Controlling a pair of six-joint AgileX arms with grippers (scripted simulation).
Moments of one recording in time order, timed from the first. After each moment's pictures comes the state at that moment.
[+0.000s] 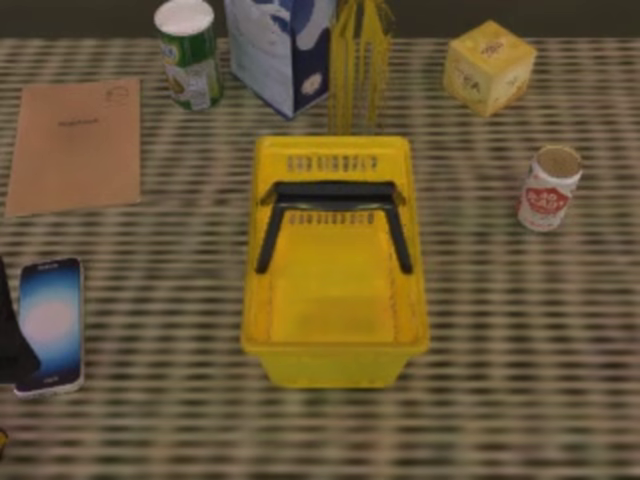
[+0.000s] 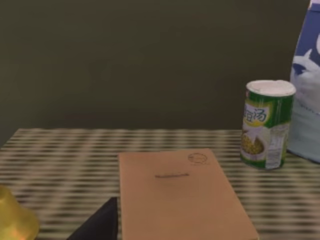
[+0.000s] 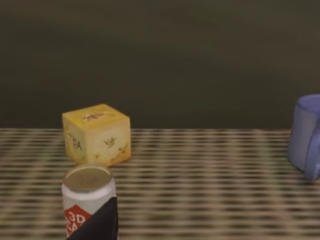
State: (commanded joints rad) left arm 0.00 0.00 0.00 0.00 0.00 0.00; right arm 0.00 0.00 0.00 0.00 0.00 0.00
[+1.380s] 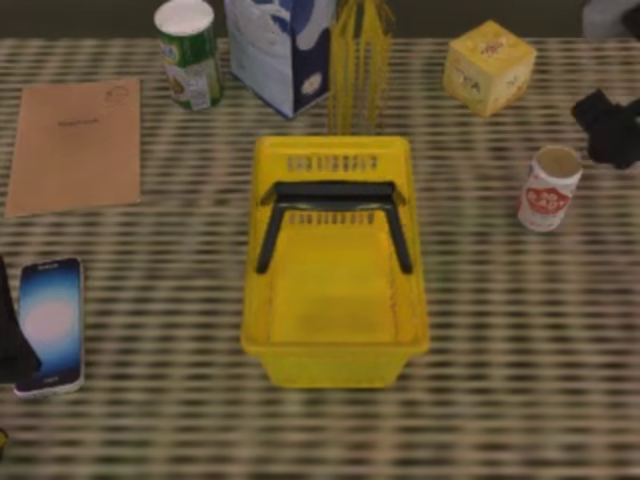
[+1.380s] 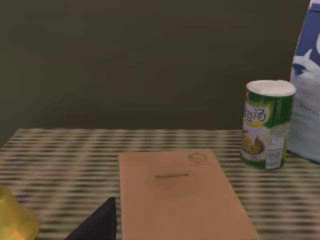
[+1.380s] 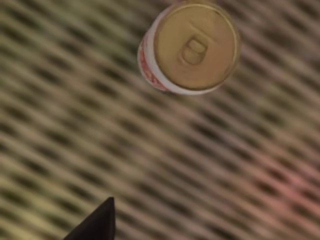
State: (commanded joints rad) left arm 0.00 0.00 0.00 0.00 0.00 0.00; right arm 0.15 1.80 1.62 -1.07 0.00 -0.41
